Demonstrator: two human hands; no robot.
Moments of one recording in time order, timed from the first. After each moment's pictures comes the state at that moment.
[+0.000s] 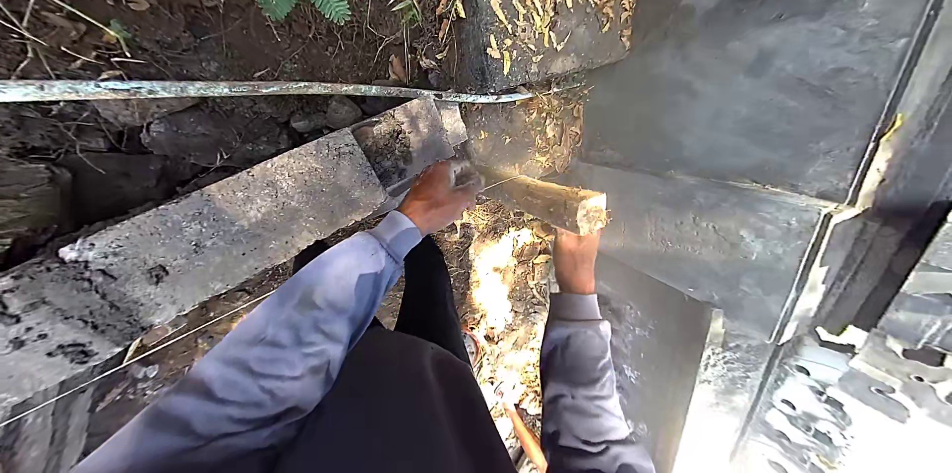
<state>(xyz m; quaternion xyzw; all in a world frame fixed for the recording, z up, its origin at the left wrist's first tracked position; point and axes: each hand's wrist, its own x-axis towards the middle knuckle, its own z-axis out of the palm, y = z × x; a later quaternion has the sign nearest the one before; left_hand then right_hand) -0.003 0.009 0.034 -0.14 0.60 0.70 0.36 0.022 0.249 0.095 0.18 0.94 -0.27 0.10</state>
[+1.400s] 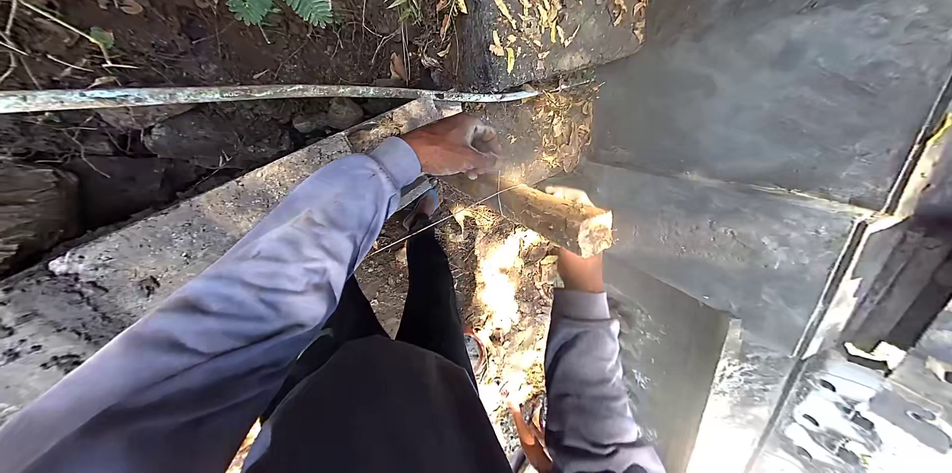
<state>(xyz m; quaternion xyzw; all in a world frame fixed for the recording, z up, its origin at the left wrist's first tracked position) -0.090 -0.004 0.007 0.07 0.59 0.69 0.41 0.000 0.246 0.092 0.15 0.92 -0.35 0.13</state>
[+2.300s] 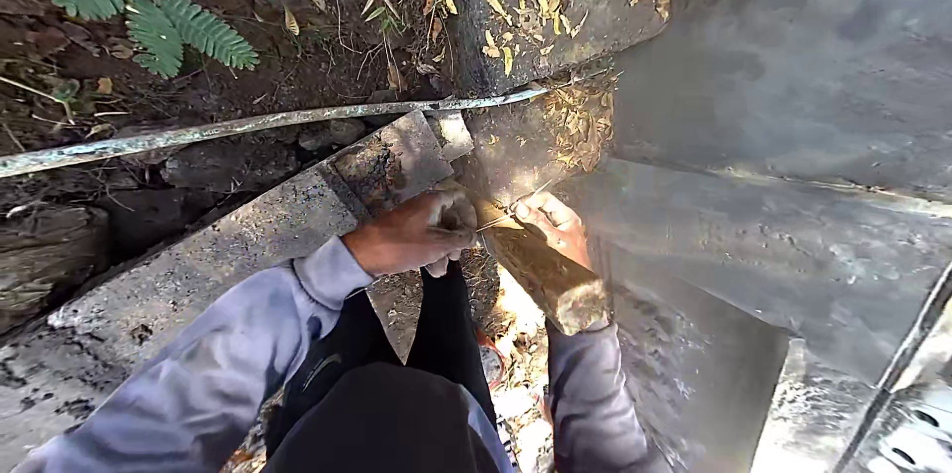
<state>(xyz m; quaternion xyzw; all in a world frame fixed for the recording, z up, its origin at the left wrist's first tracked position) -0.048 0.002 0.041 -0.07 0.51 0.69 0.51 -0.037 0.245 0.052 0.21 0.75 -0.58 0.24</state>
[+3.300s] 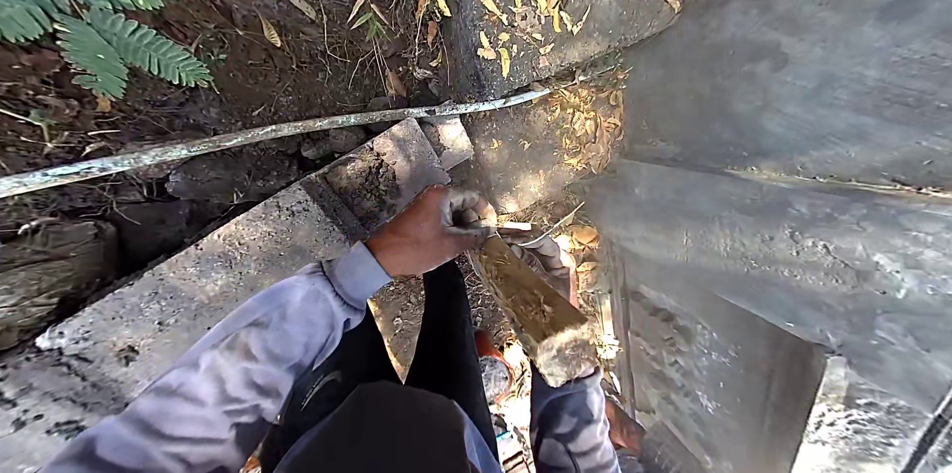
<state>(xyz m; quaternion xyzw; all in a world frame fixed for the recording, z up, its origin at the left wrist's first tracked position) -0.061 0.040 0.012 0.01 0.63 0.70 0.35 0.002 0.260 0.022 0.11 0.62 -0.76 0.17</state>
